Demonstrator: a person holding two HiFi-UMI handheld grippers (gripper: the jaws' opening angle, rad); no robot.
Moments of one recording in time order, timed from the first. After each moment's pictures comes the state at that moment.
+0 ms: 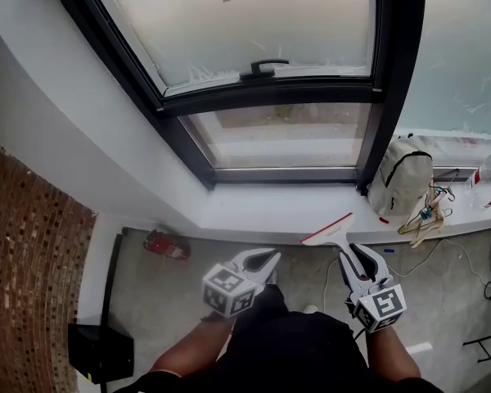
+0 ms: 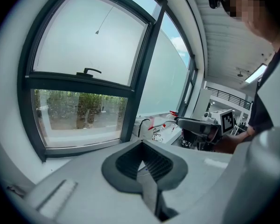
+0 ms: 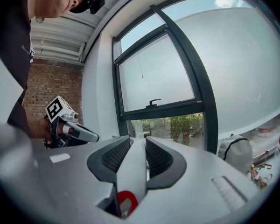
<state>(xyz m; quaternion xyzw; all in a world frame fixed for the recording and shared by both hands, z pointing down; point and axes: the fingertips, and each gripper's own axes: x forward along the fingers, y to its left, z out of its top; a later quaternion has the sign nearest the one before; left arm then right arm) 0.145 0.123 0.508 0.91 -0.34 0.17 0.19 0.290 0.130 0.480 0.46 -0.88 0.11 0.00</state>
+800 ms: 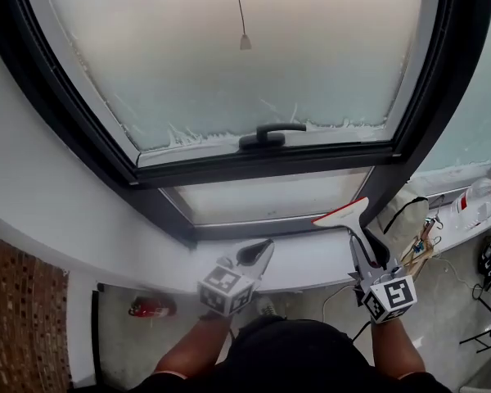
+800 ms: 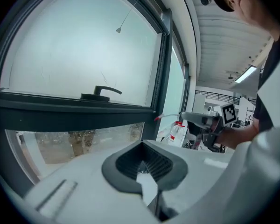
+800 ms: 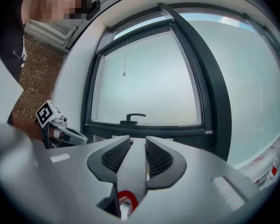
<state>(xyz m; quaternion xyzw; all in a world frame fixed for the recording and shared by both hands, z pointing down) 0.065 -0.166 0.460 0.94 -0.29 0.12 0.12 0.243 -0.134 0.406 0.57 -0.82 0.02 0.01</state>
